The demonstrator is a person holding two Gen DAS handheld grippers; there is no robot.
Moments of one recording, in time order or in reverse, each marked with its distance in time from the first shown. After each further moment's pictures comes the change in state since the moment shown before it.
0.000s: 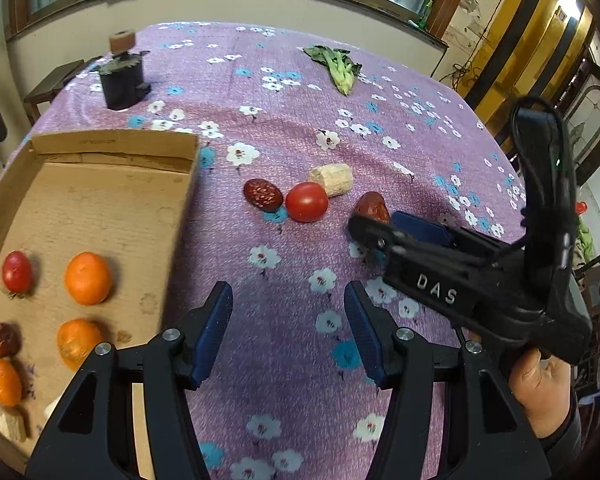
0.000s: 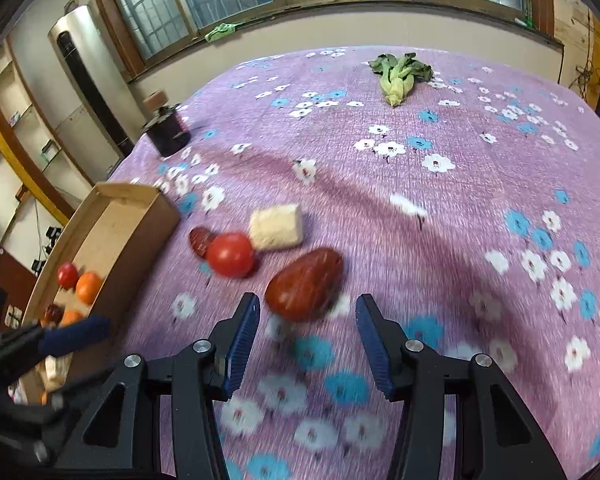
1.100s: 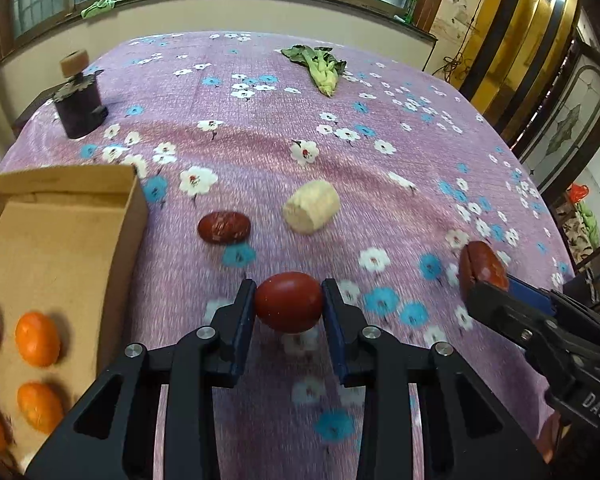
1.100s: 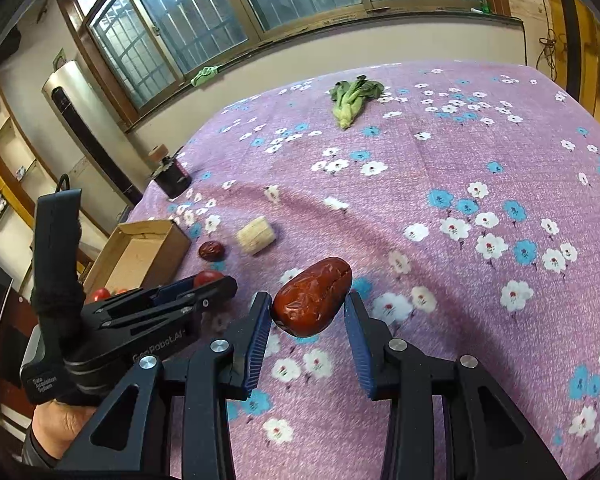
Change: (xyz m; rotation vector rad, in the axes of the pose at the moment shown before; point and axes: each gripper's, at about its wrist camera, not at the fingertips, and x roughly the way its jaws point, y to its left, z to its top) left arm 0.032 -0.021 0.013 0.072 -0.043 0.014; right arm -0.076 -0.031 -0.036 0.123 -0.100 0.040
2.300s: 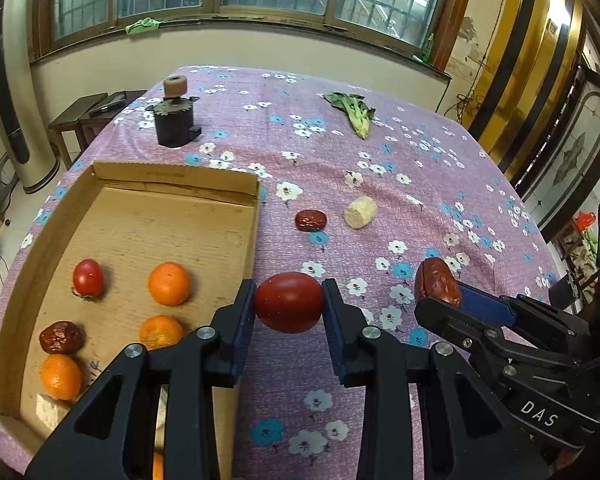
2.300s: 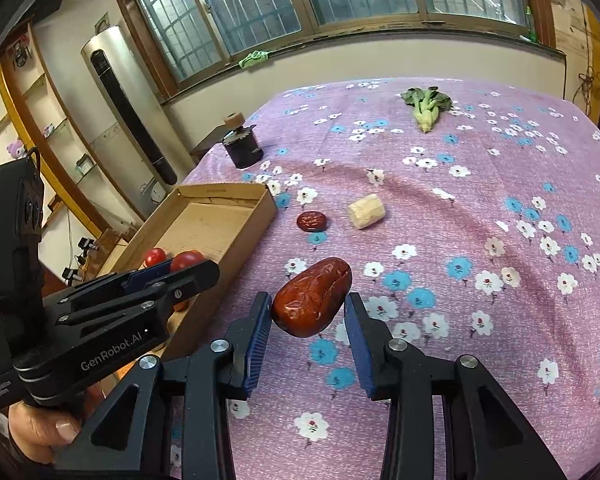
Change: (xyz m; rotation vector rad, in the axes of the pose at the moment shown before) left arm -0.091 0.050 -0.031 -0.065 -0.116 0.055; right arm -0.009 0.092 -0.024 -0.137 0.012 0.048
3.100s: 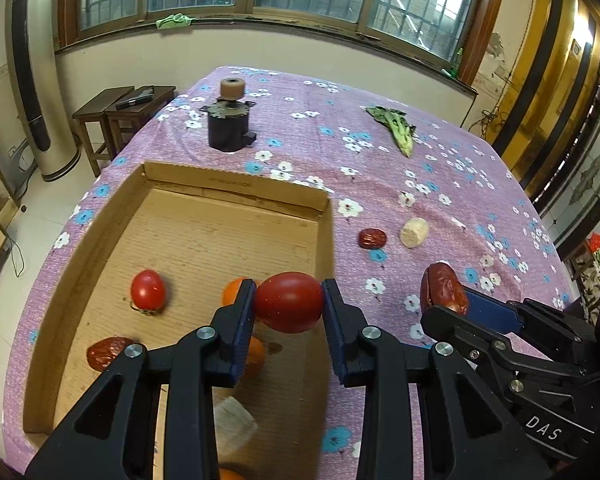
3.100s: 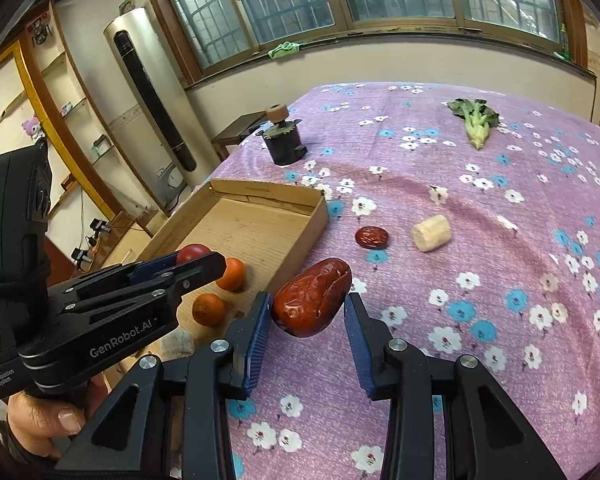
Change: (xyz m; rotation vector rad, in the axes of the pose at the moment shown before) left arm -0.005 0.053 0.011 -0.063 -0.009 0.059; right arm 0.029 0.046 0.020 -0.083 0.024 0.048
